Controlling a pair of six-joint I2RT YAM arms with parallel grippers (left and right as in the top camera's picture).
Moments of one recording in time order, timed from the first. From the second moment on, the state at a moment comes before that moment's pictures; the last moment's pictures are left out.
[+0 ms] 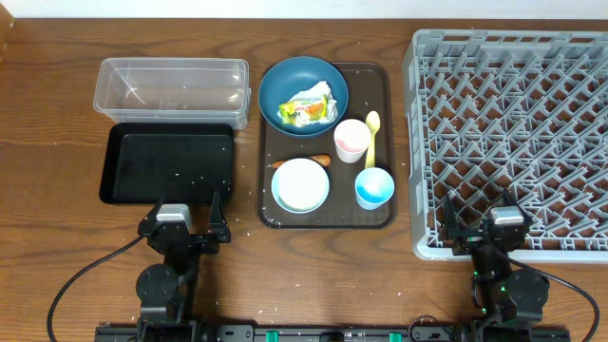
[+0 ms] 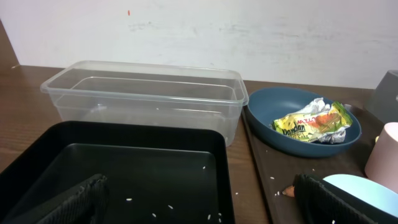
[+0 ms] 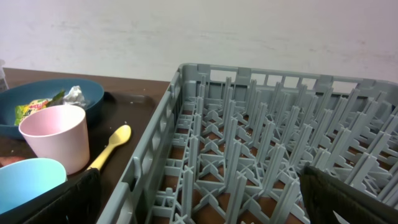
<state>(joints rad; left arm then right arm) -0.01 0.01 0.03 -0.14 0.01 -0.09 -0.07 0.02 0.01 -0.06 -0.15 -0.04</state>
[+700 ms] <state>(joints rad) -0.01 0.01 0.03 -0.14 0.01 -0.09 -0.07 0.02 0.01 -0.06 -0.15 -0.04</state>
